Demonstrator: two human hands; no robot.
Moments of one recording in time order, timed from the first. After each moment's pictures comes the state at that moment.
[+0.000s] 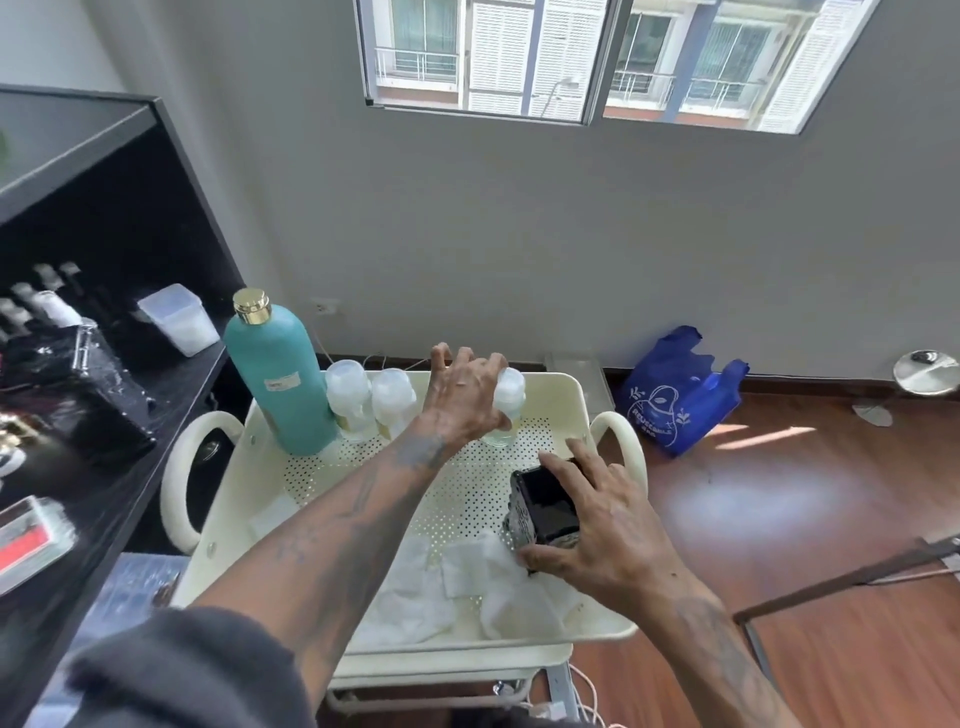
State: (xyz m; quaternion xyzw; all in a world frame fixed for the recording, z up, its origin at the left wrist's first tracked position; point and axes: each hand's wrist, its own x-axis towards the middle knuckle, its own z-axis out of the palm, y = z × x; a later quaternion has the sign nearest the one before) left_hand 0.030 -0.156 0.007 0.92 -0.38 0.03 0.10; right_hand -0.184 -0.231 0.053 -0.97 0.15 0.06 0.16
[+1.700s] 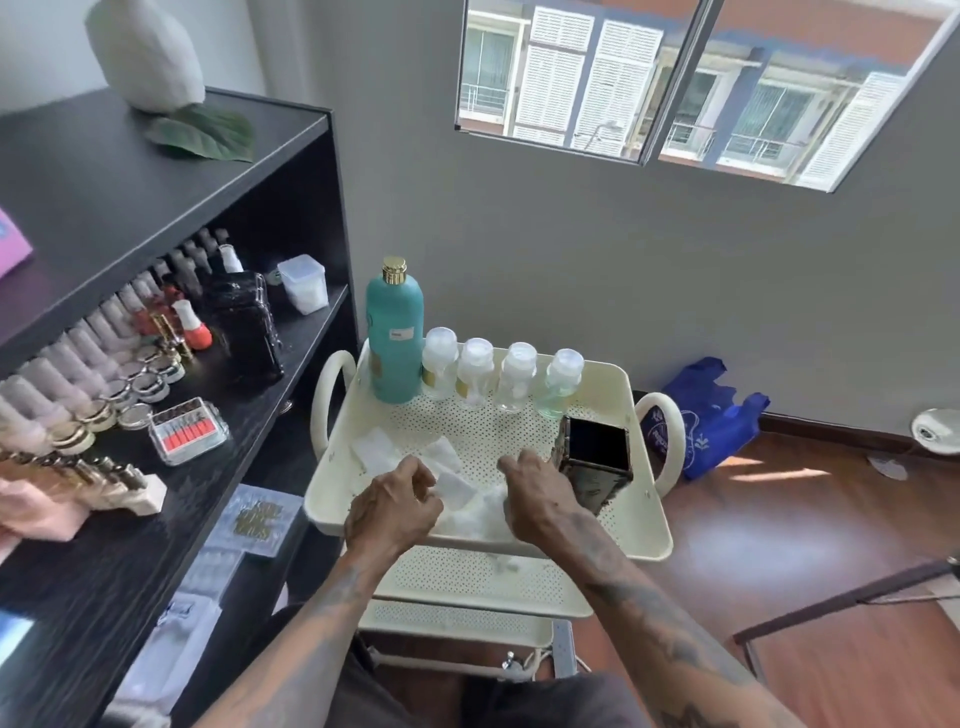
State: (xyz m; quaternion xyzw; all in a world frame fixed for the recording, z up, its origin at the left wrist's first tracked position) left_hand -0.099 0.067 -0.051 0.94 -0.12 -0.08 0.32; right_hand -0.160 -0.101 0.019 -0.98 0.11 0.11 0.09
